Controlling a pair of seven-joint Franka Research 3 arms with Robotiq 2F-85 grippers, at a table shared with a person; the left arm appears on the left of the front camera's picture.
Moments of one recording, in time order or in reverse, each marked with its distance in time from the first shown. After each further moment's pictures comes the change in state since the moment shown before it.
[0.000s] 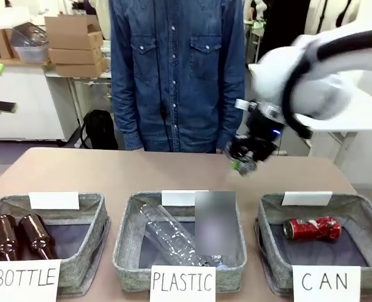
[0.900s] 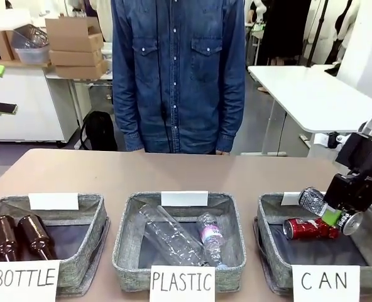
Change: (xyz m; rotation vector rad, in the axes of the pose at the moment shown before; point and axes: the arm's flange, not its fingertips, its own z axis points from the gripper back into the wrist) left arm 0.000 0.000 0.000 0.000 0.000 0.001; right arm -0.160 -0.050 0.056 0.008 0.245 -0.036
